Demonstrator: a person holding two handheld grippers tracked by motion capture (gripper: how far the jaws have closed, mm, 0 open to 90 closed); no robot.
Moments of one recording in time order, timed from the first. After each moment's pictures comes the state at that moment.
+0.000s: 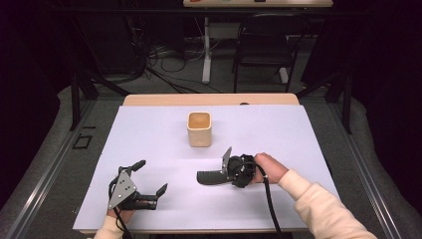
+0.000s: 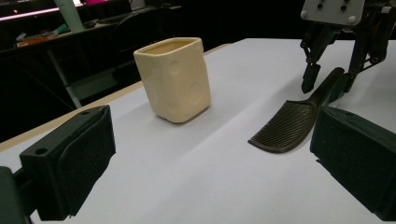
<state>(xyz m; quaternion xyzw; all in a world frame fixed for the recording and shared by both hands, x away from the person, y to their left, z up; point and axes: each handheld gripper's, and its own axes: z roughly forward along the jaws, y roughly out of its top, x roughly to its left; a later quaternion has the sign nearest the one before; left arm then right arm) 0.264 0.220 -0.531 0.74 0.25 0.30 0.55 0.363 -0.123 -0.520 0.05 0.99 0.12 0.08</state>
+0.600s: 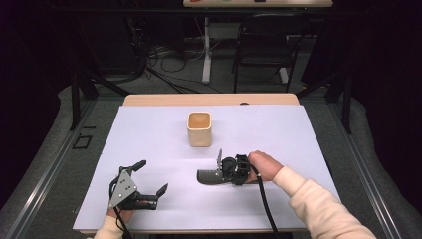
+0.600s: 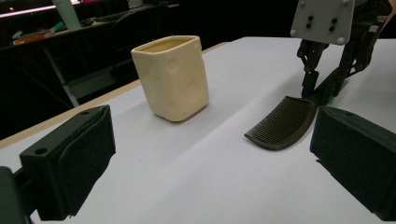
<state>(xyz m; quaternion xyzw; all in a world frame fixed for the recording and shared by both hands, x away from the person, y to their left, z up) 0.265 0.220 -0.532 0.74 0.25 0.30 0.55 0.367 -0.106 -0.527 0.03 1.00 0.05 0.07</state>
